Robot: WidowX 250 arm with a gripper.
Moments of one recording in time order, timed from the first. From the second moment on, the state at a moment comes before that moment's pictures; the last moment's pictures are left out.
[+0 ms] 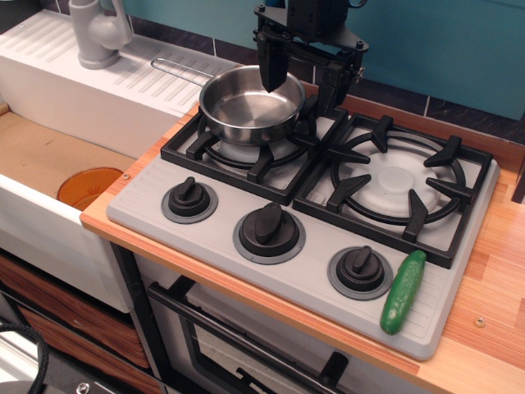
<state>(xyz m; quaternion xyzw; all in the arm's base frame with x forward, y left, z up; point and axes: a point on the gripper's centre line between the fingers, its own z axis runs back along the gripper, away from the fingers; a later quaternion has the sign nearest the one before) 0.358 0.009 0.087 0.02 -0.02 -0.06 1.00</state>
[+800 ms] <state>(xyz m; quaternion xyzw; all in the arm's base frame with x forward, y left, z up) 0.360 0.012 0.057 0.03 -0.03 -0.06 1.00</state>
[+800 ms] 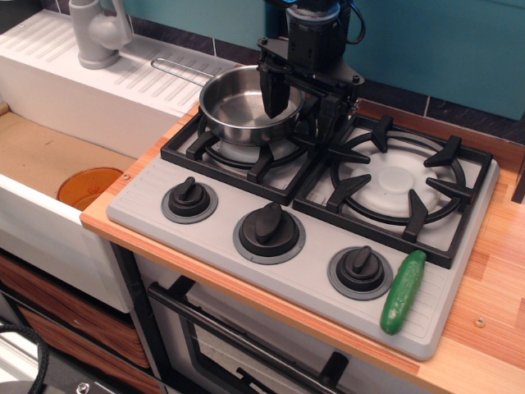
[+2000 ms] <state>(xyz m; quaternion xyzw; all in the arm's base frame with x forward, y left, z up) 0.349 0.004 0.071 0.00 0.05 -0.06 1.00</state>
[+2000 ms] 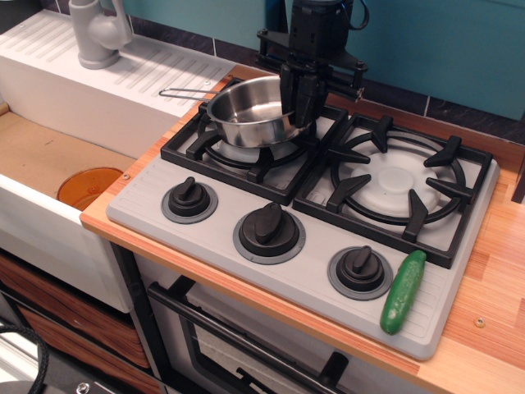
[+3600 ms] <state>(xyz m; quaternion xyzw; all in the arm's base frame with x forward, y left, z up) 0.346 -0.151 0.096 0.08 0.01 -0.01 1.00</state>
